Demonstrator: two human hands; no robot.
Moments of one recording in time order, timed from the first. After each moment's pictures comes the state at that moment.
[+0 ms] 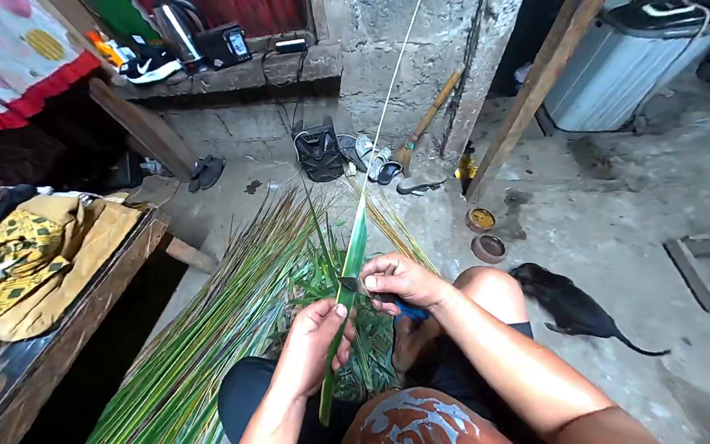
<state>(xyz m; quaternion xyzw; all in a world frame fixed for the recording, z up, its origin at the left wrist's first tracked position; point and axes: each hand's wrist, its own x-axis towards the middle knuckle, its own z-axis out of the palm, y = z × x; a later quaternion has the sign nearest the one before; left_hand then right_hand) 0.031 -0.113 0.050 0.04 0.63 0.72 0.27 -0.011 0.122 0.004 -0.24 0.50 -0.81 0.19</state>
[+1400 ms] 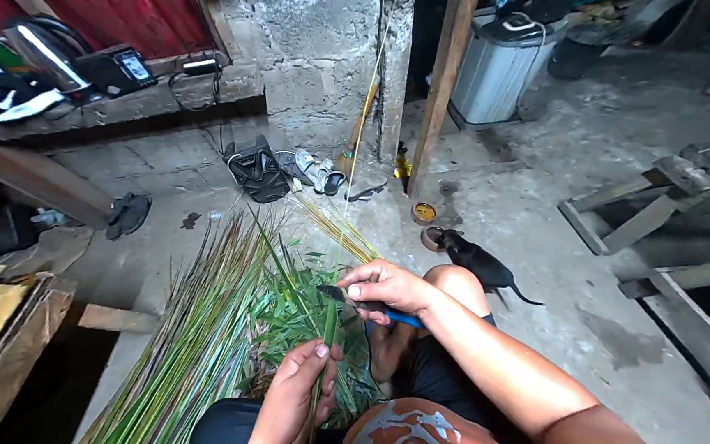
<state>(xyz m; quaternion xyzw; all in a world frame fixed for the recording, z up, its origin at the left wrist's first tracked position) 0.026 -0.089 0.022 0.09 0.52 0.75 0.40 0.010 0.175 0.016 -0.13 0.55 -0.81 0.15</state>
